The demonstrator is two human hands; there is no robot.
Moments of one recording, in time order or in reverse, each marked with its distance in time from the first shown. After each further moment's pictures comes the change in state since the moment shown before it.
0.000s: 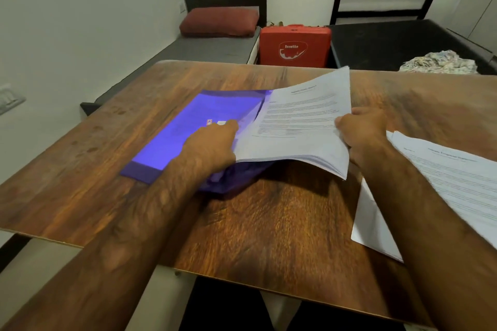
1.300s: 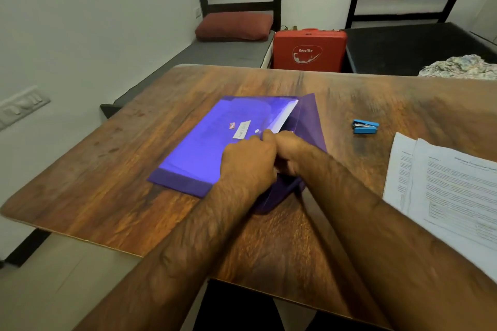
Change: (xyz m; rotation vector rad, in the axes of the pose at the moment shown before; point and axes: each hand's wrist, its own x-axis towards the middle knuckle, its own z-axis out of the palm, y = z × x) left_hand -0.024 0.046 0.013 0.152 0.167 0.000; right_hand -0.049 -0.003 0.128 0.093 -0.663 0.303
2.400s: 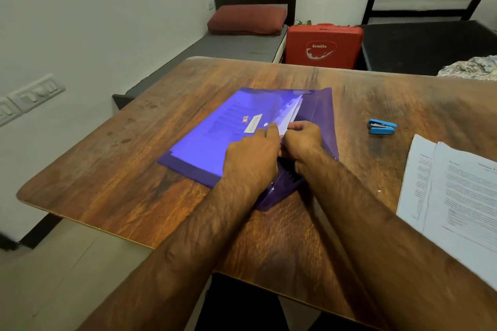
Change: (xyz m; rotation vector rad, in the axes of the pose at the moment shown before) left_hand -0.001 -0.015 0.007 -0.054 0.013 -0.060; right_hand 0.030 0.015 0.005 0.112 0.344 -0.185
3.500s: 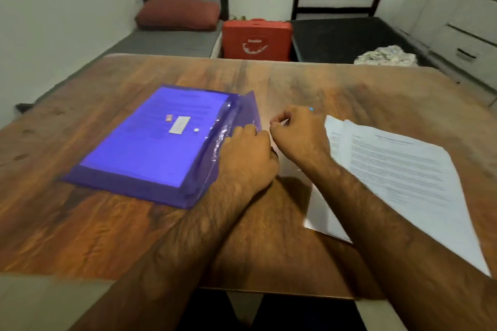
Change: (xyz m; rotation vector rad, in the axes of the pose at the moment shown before) left_hand -0.004 0.110 -0.005 -0.198 -0.072 0.172; right_hand -0.036 -0.026 -0.142 -0.767 0.269 -0.394
